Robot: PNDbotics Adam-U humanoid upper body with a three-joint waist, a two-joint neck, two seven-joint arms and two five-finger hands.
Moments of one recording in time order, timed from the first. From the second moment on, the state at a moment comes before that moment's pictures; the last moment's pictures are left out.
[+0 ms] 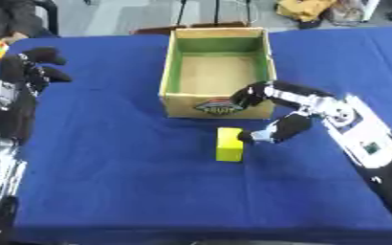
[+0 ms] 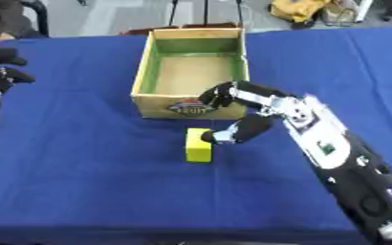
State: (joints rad) left arm -0.25 0.33 0.04 -1.77 0.14 -0.07 -0.04; right arm -0.68 -0.38 0.41 -1.37 0.35 -0.15 0.58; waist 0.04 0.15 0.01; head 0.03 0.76
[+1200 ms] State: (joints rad) left arm -0.25 0.33 0.03 -1.77 0.14 -0.07 -0.05; right arm -0.67 -0.34 0.46 -1.37 0.41 -0.17 0.65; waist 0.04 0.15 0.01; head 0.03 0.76
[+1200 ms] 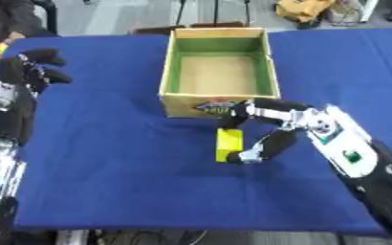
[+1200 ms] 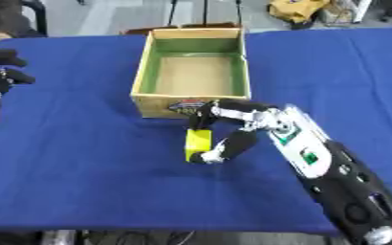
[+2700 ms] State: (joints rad) left arm -0.25 0.32 0.03 -1.77 0.14 -0.07 -0.05; right arm -0.66 -0.32 0.46 -1.35 0.50 -0.22 0.63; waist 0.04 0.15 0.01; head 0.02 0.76
